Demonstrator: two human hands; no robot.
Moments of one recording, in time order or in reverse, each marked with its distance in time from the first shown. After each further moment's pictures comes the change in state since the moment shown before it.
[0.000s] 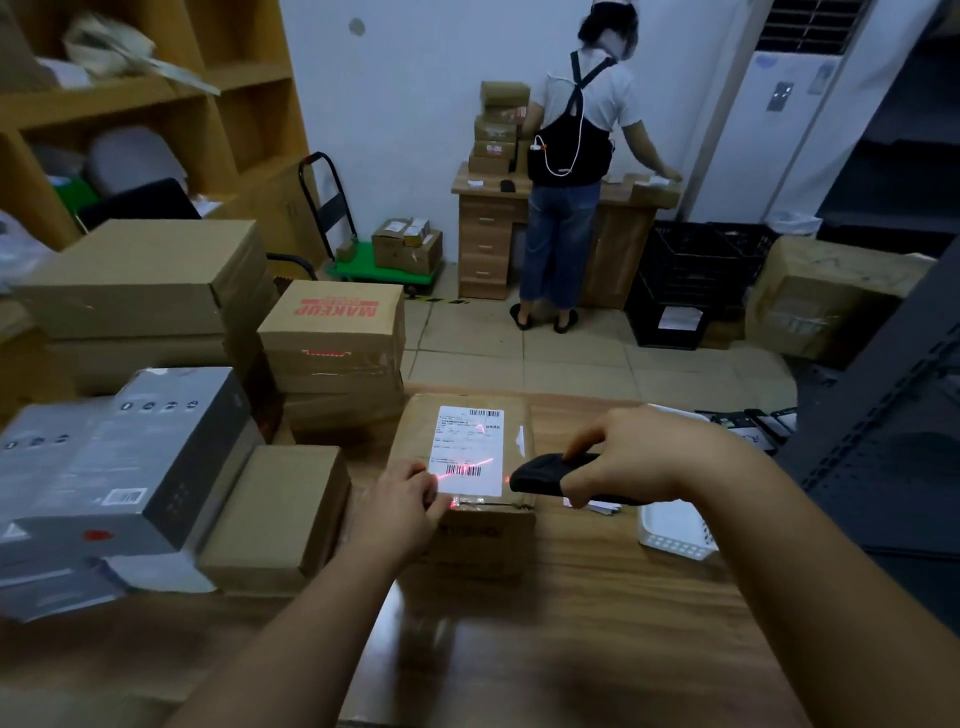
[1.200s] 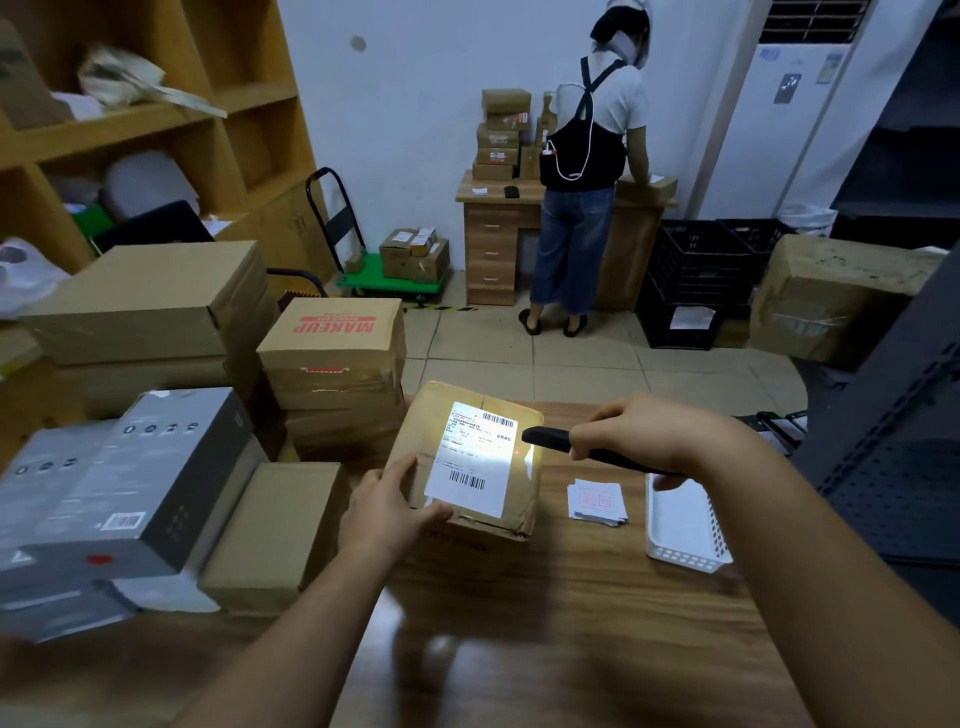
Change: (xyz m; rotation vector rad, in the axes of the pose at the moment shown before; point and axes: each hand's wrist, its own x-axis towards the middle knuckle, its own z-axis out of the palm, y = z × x) left_hand 0.012 -0.003 -0.006 -0.291 0.040 -0.267; right_hand 0.024 0.032 -0.014 0.374 0.035 0.114
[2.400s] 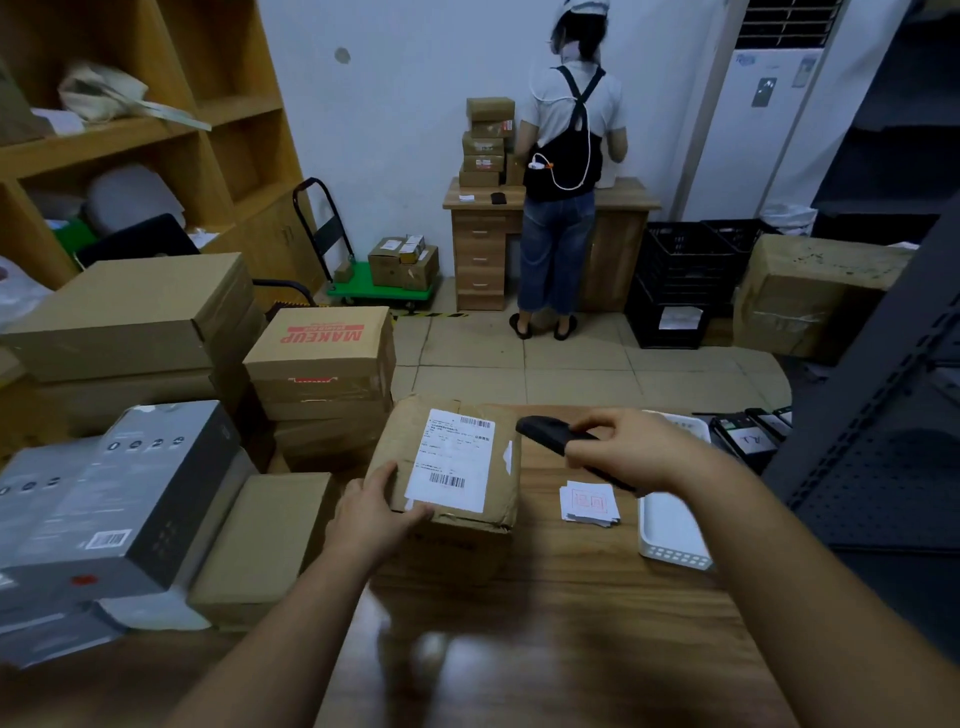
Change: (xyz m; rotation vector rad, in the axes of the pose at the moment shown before) left_hand 0.010 -0.003 -0.005 0.056 -0.065 -0.065; right_hand 0.021 0.030 0.018 0.113 0.109 -0.082
